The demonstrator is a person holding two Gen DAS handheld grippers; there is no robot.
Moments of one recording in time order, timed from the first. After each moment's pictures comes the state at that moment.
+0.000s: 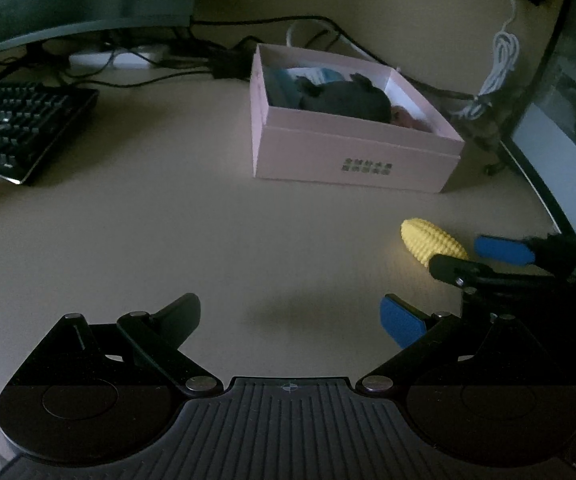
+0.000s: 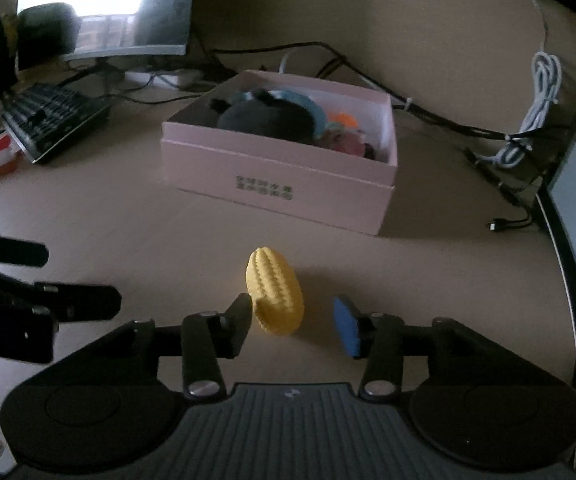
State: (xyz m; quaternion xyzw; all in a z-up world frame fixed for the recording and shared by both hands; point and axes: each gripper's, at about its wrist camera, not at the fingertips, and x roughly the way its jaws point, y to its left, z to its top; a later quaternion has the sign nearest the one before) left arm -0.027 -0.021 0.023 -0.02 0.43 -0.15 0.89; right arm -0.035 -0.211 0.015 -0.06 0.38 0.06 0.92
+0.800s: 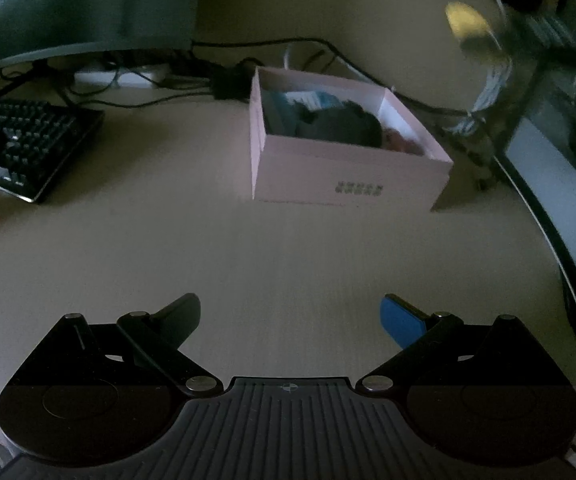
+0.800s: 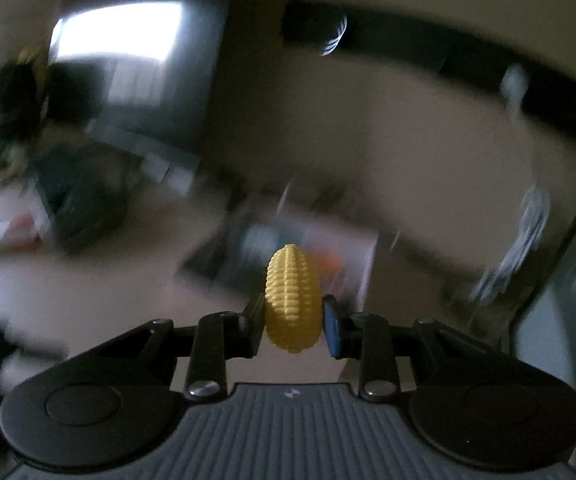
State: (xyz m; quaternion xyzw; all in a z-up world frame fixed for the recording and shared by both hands) left arm -0.034 -0.020 0.042 -0.03 0.41 -0.15 0.90; right arm 0.001 -0.215 0.145 -0.10 0.24 0.07 0.96
